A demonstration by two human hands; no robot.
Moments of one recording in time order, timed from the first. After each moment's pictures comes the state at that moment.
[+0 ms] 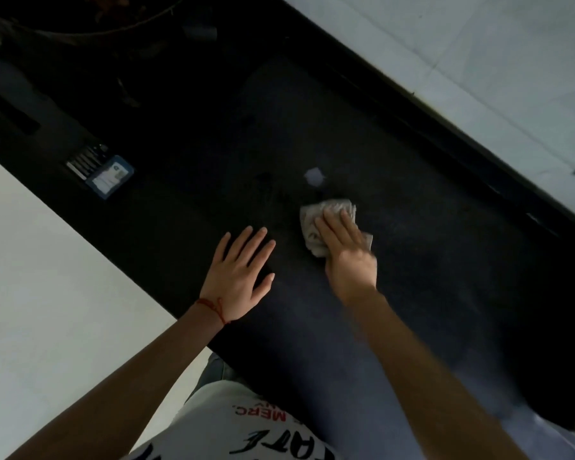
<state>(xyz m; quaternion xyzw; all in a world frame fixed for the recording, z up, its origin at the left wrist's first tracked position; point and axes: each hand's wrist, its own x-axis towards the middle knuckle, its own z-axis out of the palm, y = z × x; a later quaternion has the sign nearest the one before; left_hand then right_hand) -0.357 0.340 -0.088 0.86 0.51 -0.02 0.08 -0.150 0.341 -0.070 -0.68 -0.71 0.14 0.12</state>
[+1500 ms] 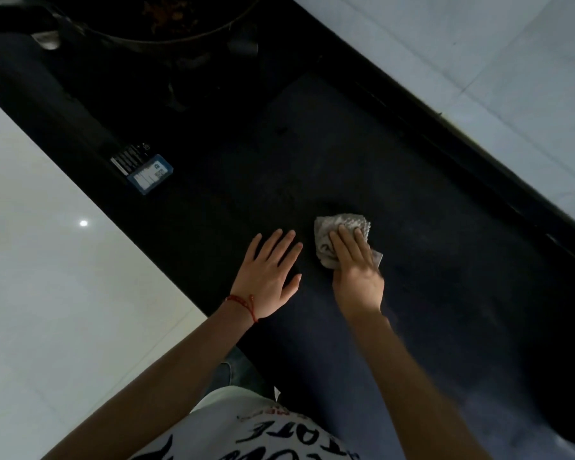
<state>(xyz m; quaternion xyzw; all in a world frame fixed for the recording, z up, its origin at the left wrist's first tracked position) -0.357 0.340 -0.091 0.86 0.51 0.00 0.06 -0.189 0.327 -0.076 -0.71 -0.69 0.07 0.15</state>
